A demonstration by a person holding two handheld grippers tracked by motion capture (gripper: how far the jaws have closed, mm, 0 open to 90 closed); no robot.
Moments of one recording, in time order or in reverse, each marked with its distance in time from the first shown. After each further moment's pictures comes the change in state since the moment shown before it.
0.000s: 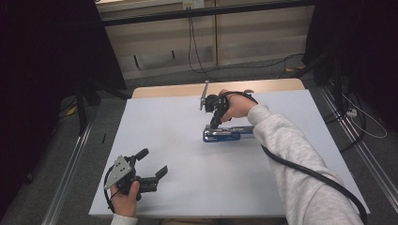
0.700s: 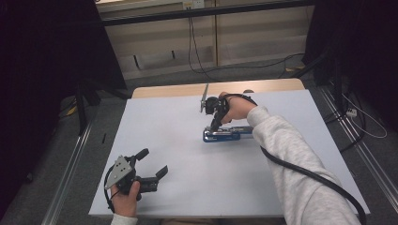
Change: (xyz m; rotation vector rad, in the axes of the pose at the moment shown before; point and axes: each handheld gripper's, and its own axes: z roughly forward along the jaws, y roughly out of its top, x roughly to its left) left arm 0.001 0.001 0.000 0.014 -0.007 0.023; right arm -0.001 -0.003 0.010 0.008 0.006 -0.004
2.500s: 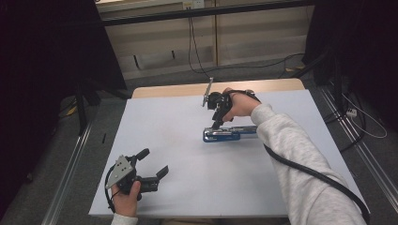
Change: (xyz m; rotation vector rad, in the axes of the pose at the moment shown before) left arm 0.001 0.000 0.002 0.005 0.010 0.008; right arm 0.000 -0.005 -0.018 -0.046 -0.029 0.083
